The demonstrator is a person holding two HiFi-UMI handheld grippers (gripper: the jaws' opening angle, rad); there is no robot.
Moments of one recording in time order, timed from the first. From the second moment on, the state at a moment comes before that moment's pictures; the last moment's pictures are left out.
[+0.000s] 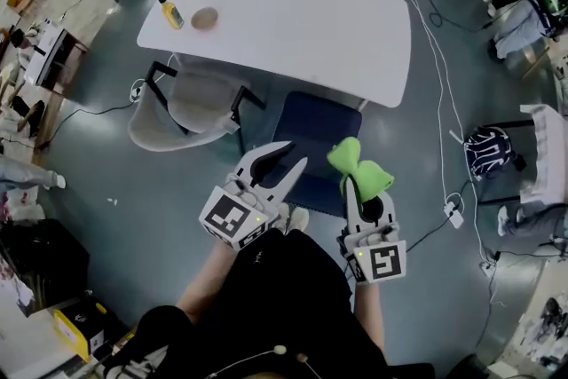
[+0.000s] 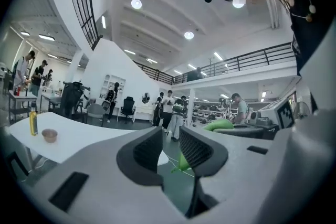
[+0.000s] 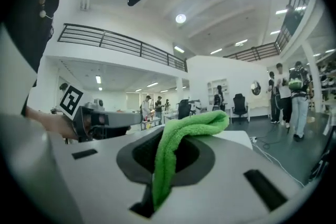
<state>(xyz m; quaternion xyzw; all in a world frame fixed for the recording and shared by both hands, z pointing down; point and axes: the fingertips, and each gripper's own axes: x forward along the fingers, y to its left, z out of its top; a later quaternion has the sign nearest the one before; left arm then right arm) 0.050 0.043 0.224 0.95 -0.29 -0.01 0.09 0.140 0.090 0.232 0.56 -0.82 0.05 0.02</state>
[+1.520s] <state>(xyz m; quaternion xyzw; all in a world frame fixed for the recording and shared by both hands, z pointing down) 0.077 0.050 0.224 0.95 -0.29 -0.01 0.06 0.156 0.104 0.202 0.60 -0.80 0.01 -0.08</state>
